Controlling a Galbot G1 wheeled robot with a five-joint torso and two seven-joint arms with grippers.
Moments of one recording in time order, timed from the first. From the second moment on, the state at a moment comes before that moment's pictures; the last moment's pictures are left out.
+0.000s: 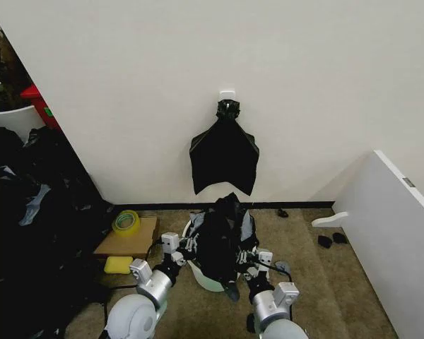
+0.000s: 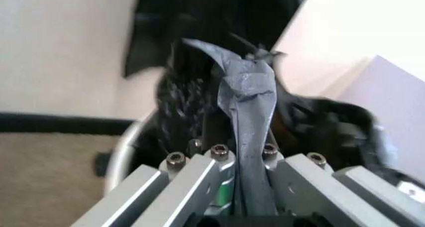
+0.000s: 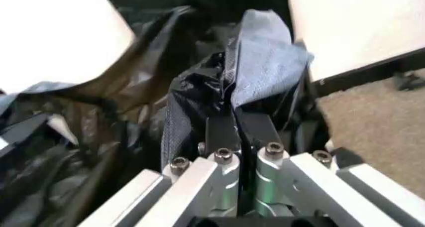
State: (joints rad) left arm 1.47 -1.22 -0.30 -2.03 -0.59 0.07 0.08; right arm -1.40 1.07 -0.12 2.09 0.63 0.14 0.58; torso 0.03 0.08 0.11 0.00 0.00
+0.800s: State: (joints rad) left arm 1.66 -1.20 -0.34 -2.03 -0.28 -0.06 0.04; right arm -1.58 0.89 -0.11 2.13 0.46 0.12 0.61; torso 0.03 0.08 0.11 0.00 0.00
